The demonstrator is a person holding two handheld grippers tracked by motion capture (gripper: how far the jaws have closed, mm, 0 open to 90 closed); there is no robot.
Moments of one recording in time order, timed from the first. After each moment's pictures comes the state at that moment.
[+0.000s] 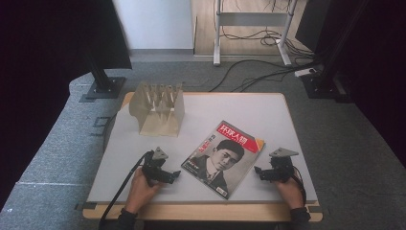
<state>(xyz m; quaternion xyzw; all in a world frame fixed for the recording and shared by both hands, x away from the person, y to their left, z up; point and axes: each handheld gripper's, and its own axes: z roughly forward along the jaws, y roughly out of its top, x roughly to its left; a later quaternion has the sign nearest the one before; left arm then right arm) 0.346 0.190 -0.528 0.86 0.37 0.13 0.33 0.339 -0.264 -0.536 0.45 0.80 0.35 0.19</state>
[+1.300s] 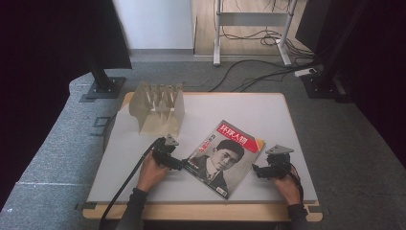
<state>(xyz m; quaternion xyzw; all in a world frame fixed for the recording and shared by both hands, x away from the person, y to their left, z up) 0.397 0.160 -0.521 0.88 0.34 0.13 0.32 0.350 -0.254 -0.534 0.45 0.80 0.34 0.21</state>
